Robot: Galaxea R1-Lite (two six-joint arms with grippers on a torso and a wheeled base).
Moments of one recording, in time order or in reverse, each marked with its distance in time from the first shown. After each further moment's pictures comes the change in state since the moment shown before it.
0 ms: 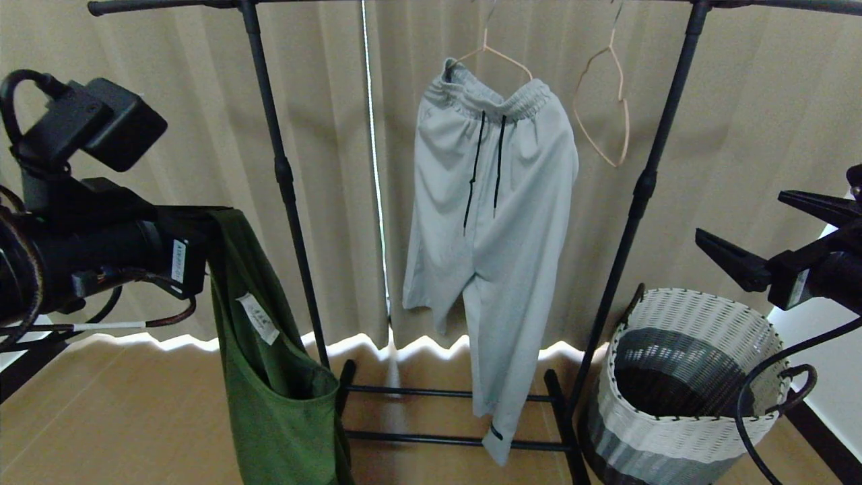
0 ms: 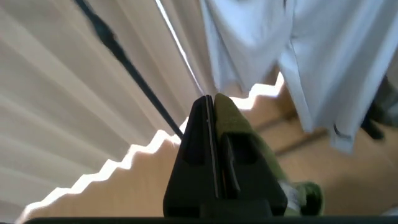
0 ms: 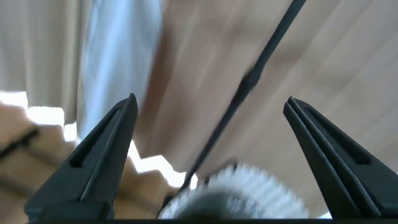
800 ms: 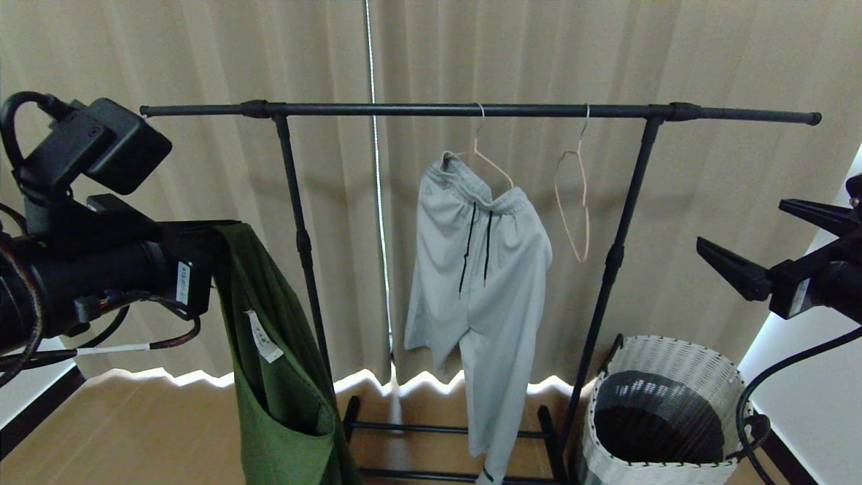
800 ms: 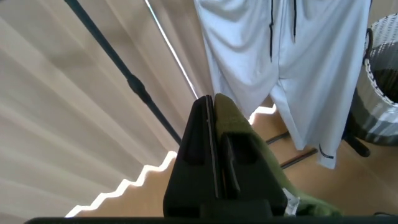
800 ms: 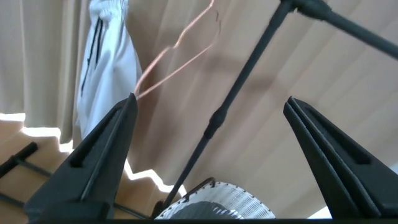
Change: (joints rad) left arm -0.027 -0.011 0.065 -0.051 0.001 0.004; right arm -0.013 0.003 0.026 -0.001 -0.003 -0.002
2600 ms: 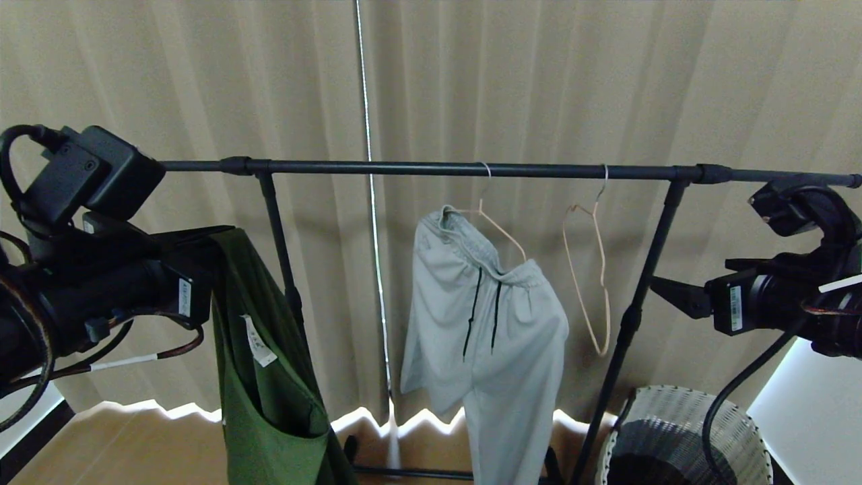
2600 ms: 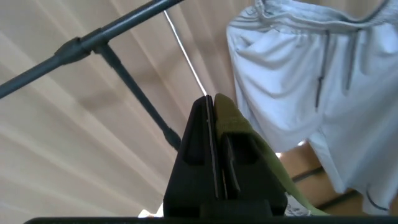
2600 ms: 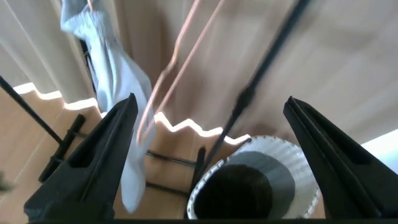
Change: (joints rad) left arm 0.033 0.000 0.144 -0.224 -0.003 0.034; right arm 0.179 0.091 -0.206 0.485 -0.241 0.291
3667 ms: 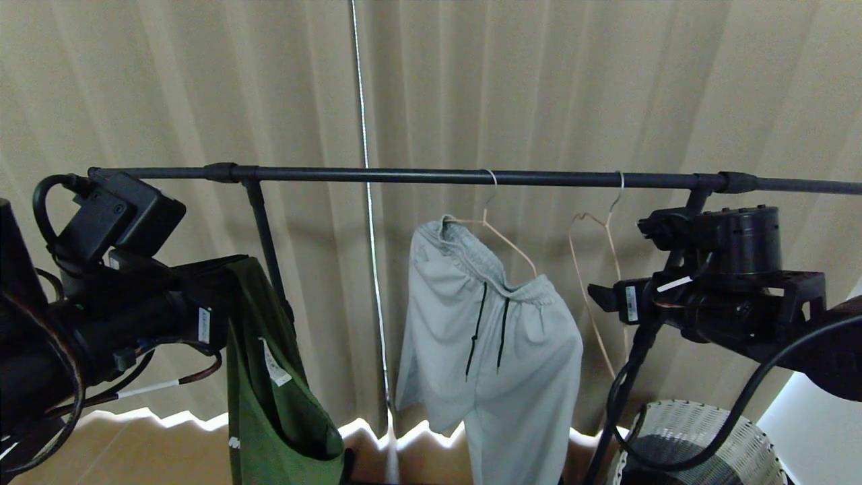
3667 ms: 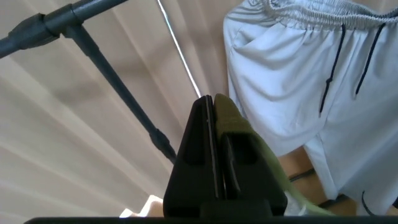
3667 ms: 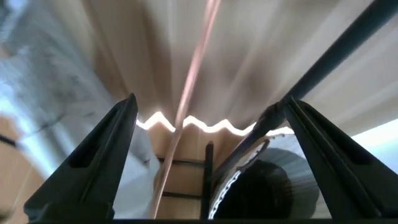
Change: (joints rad) left arm -0.009 0.032 0.120 -0.123 -0.001 -0.068; right arm 0.057 0.353 -0.076 -0.158 -0.164 0.156
